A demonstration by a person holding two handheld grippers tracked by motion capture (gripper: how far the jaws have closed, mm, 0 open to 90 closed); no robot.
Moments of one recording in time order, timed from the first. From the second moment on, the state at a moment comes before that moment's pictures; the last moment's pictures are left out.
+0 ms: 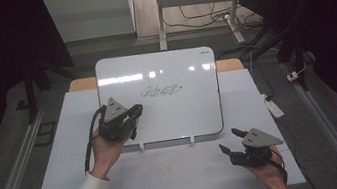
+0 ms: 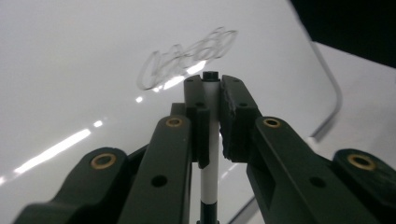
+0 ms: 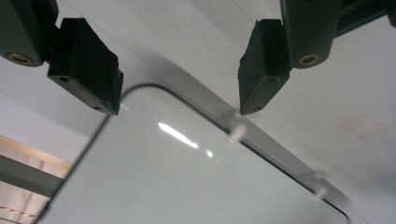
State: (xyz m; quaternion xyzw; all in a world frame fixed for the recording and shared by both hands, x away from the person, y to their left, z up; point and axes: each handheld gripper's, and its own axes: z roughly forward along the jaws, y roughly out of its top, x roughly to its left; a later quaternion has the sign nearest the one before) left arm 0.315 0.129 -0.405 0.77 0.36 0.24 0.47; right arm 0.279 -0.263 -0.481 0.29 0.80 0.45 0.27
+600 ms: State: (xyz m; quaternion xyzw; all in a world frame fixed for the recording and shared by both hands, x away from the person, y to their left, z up) left arm 0.302 0.065 -0.411 0.79 0.30 0.19 0.50; right arm 0.293 -0.168 -0.450 0.27 0.81 0.49 0.14
